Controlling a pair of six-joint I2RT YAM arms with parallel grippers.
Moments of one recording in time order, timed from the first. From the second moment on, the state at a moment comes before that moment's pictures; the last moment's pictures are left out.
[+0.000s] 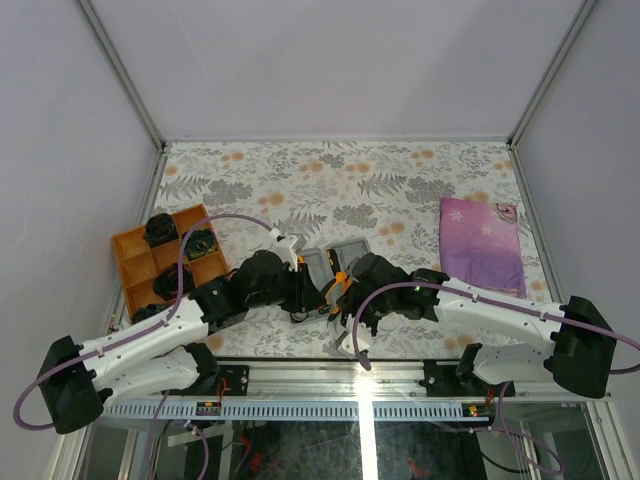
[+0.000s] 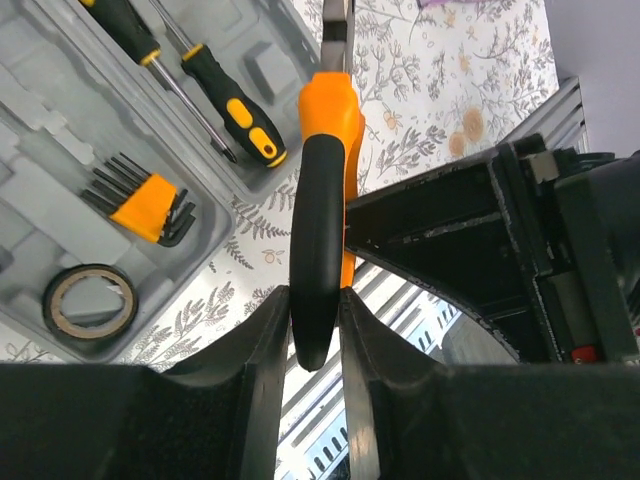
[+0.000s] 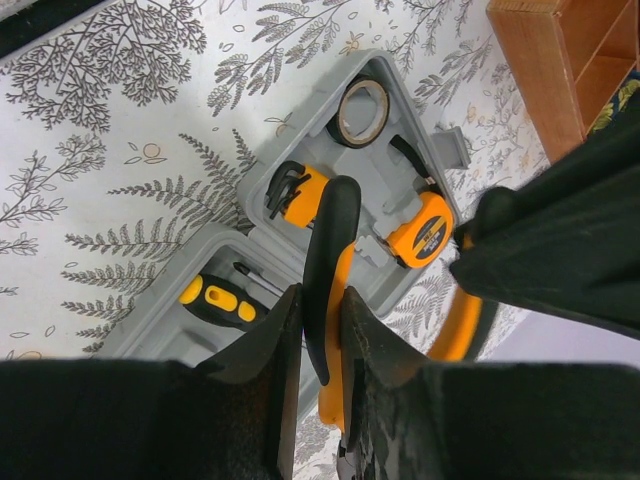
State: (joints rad) left arm -0.90 0.95 0.63 -0.25 0.16 -0.73; right arm 1.04 1.24 0.80 -0.52 -0.34 -1.67
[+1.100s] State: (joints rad) left arm -0.98 0.96 0.64 -0.21 0.02 -0.77; right arm 1.04 1.21 0.80 -0.59 -0.36 -1.75
